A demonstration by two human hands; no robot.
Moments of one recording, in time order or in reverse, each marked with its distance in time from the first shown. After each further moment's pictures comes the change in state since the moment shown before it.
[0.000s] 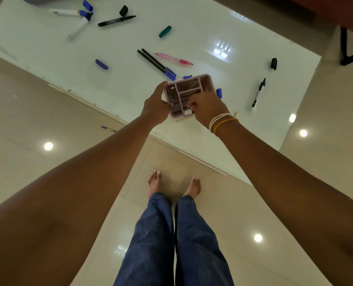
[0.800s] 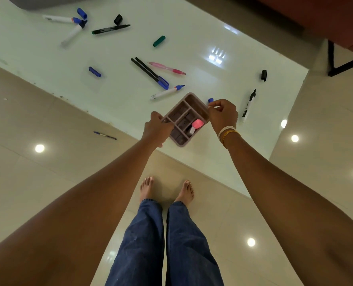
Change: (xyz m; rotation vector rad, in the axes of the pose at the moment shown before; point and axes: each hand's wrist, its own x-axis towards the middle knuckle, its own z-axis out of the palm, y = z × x) left_hand -0.015 -0.005 0.032 -0.113 -0.019 -0.265; right_hand -0.002 0.047 0.002 0.648 0.387 0.576
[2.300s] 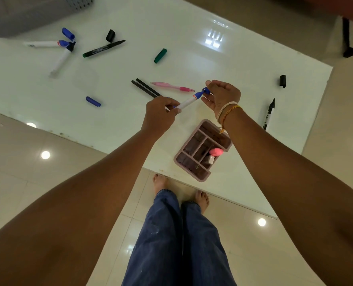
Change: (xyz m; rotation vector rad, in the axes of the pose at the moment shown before) left_hand 0.110 0.066 -0.047 0.237 0.148 0.541; right_hand 0.104 -0.076 0.066 0.713 0.020 0.473
